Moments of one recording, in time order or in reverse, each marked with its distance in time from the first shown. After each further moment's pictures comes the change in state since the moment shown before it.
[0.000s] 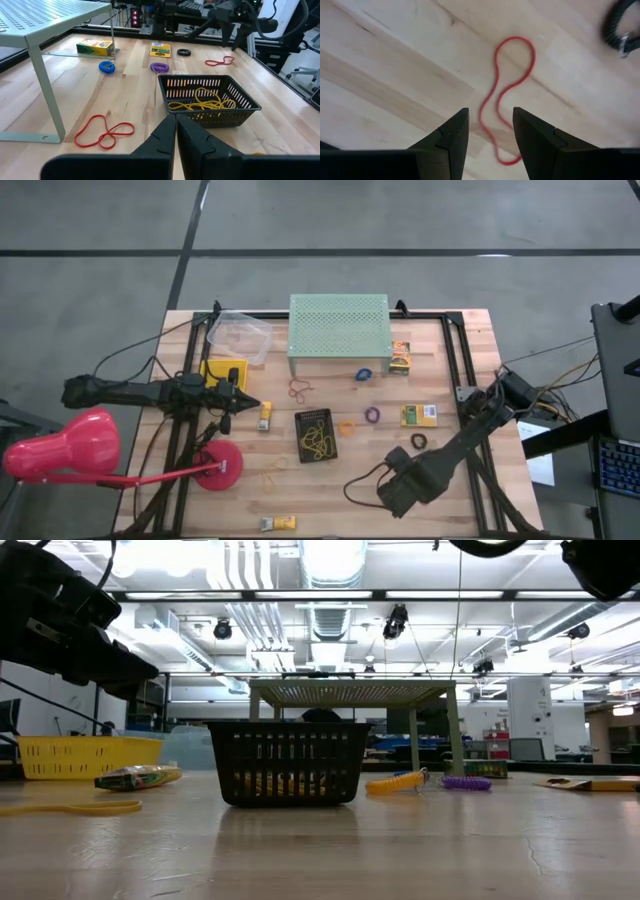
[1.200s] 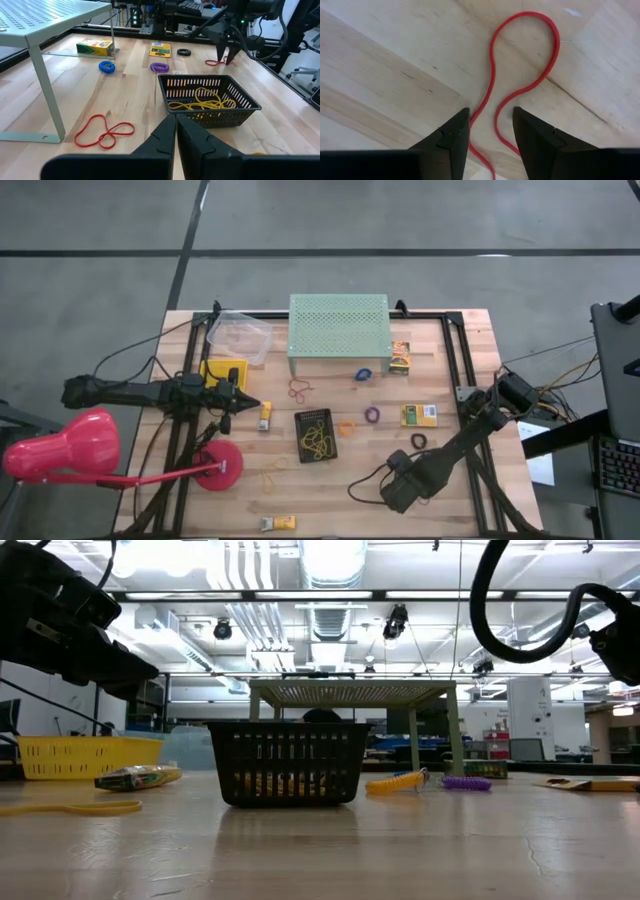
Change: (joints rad) left arm 0.000 0.000 0.000 0.000 0.000 0.000; right arm 0.008 0.034 -0.228 0.299 -0.066 -0.004
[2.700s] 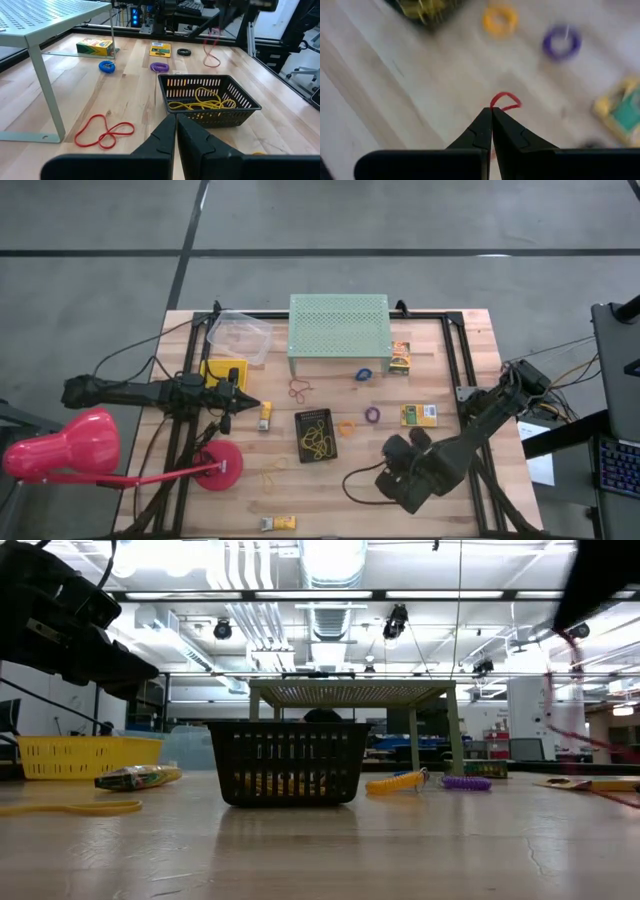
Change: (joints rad) left arm 0.000 0.001 0.000 0.000 0.000 0.000; right arm 0.005 -0.174 0.201 -0.267 0.628 -0.325
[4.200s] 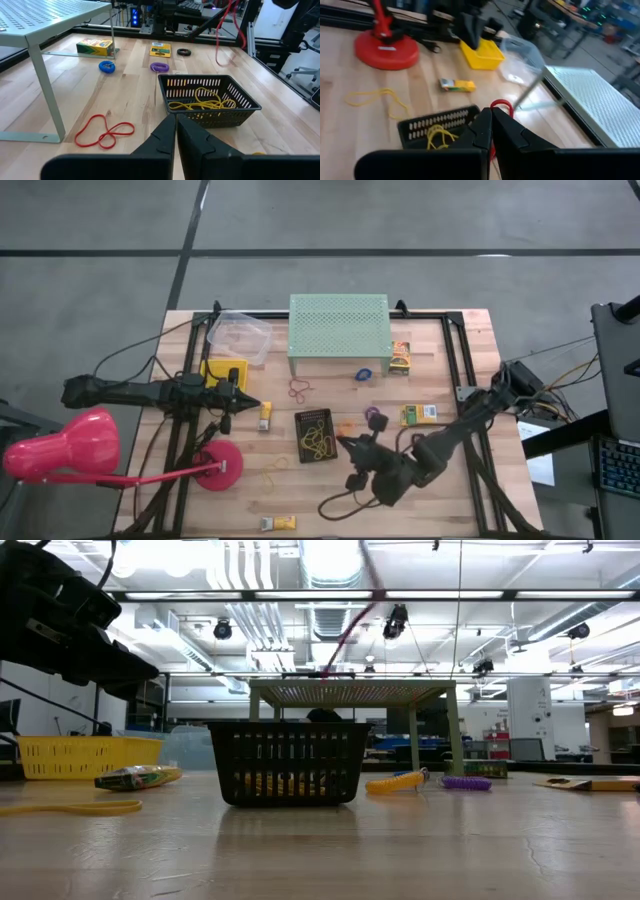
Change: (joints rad) left arm 0.000 0.000 0.000 0.000 0.000 0.000; right arm -0.128 0.048 0.007 0.730 0.440 -1.126
